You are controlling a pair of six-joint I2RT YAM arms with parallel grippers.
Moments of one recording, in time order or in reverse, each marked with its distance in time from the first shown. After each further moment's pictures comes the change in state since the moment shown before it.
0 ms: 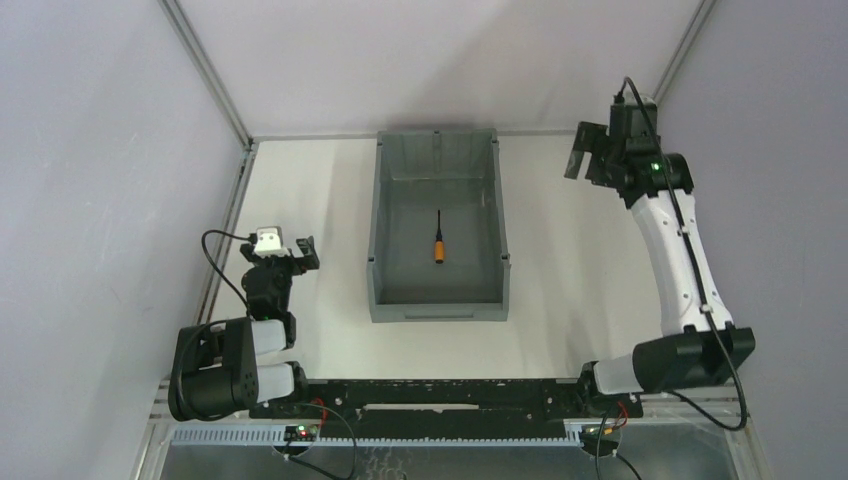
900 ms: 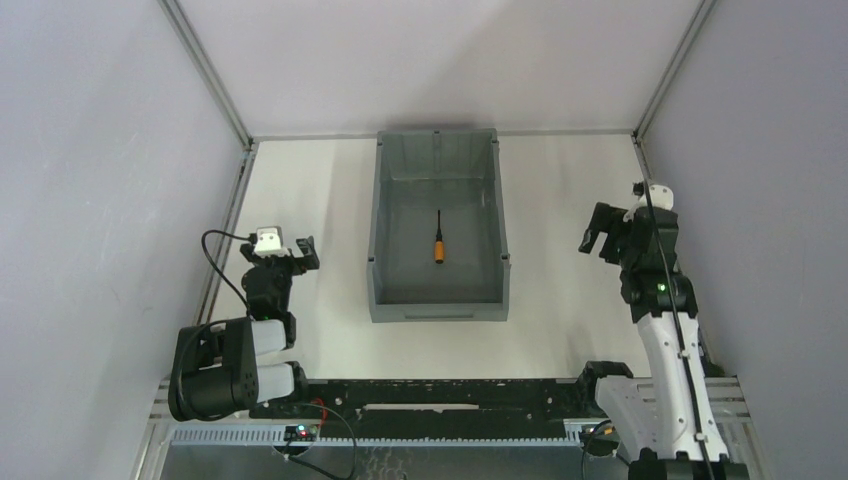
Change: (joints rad) left arm 0.000 0.000 0.000 0.000 0.000 0.000; right arm -0.169 -0.607 -0.787 0.336 -0.123 -0.082
